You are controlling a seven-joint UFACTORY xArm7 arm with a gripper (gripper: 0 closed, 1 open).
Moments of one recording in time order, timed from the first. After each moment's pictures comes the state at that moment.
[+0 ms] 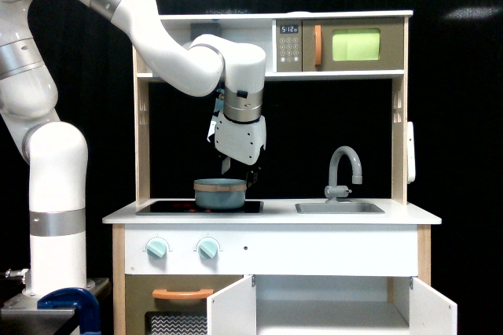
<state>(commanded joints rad) 0.64 -0.36 -0.47 0.64 0.53 1.04 -1.19</state>
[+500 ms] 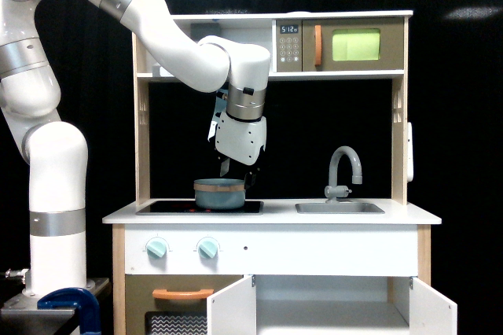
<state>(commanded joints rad) 0.62 -0.35 -0.38 0.65 0.46 1.02 -1.00</state>
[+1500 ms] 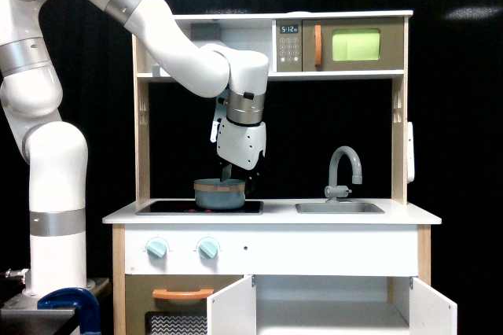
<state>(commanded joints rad) 0.62 -0.32 -0.33 0.63 0.47 0.95 -0.93</state>
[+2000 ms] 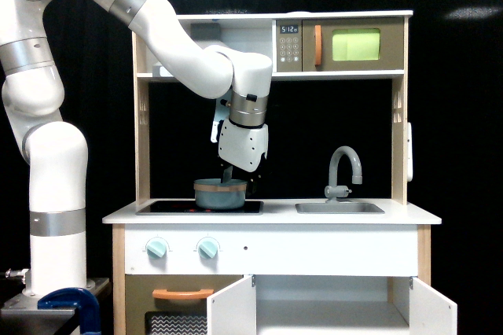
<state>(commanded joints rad) 0.62 -0.29 -0.34 0.66 0.47 0.98 -0.96</state>
